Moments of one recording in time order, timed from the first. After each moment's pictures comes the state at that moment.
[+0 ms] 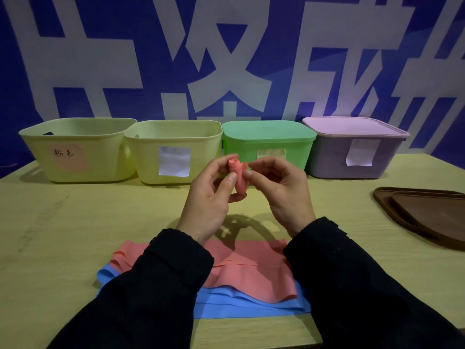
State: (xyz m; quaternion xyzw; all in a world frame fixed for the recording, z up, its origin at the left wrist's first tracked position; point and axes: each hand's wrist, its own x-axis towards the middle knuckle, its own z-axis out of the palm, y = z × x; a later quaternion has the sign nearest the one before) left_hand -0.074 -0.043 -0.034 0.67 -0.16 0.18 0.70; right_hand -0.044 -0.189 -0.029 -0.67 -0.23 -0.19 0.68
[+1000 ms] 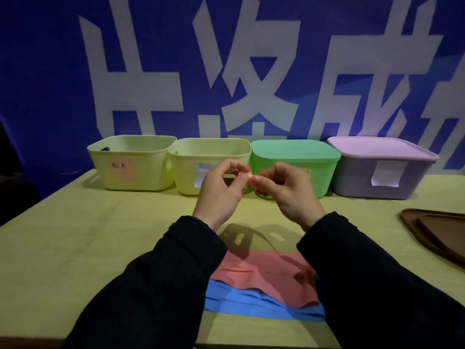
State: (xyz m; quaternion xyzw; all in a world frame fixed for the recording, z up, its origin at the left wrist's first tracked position) left_hand -0.082 -0.008 0.012 0.75 -0.07 0.23 0.62; right_hand -0.036 -0.163 0.004 -0.74 -0.26 -0.13 0.60
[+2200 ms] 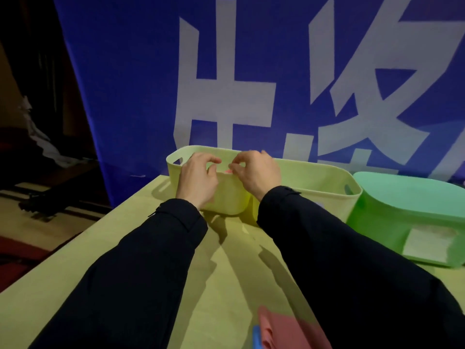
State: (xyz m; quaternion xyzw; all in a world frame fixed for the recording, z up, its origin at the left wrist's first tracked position) left_hand 0.008 0.255 0.029 0.86 0.13 0.37 0.32; right_hand 0.094 0.131 0.041 -0.88 -0.31 -0.25 0.26
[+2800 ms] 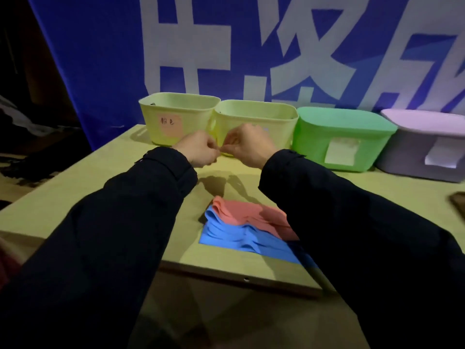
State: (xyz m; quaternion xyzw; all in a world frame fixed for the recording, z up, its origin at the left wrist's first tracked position) left_hand -0.093 0.143 0.022 0.95 0.10 0.05 0.29; right_hand -0.023 -0.002 0.018 -0.90 -0.35 -0.11 0.23
